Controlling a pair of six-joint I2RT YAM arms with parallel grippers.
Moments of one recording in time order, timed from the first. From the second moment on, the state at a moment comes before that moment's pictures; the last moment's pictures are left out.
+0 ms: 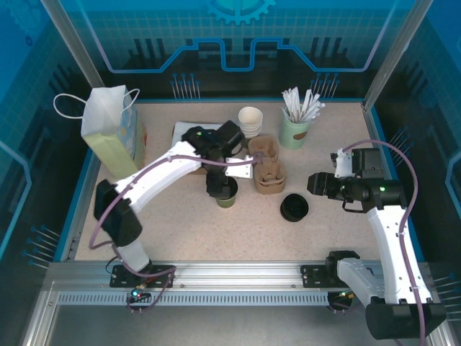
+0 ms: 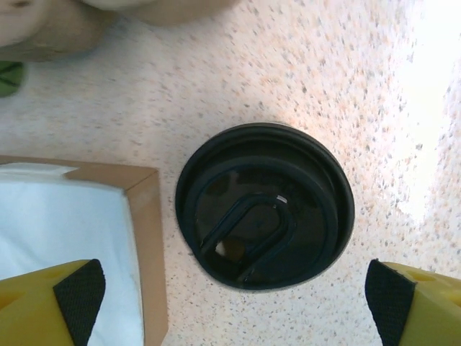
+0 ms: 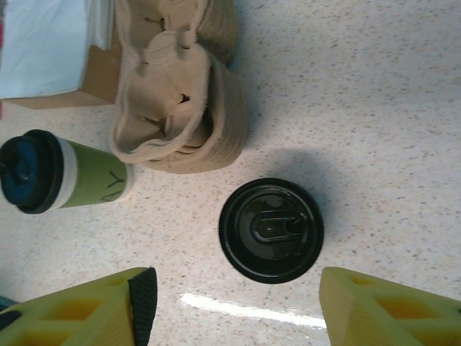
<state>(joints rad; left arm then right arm) -0.71 1.69 1.65 -1.22 0.00 0.80 -0.01 0.90 1.03 -1.11 -0.39 0.20</state>
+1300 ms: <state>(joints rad) -0.44 1.02 0.79 -0.62 0.28 -0.85 0.65 1.66 1.48 -0.96 -0.31 0.35</state>
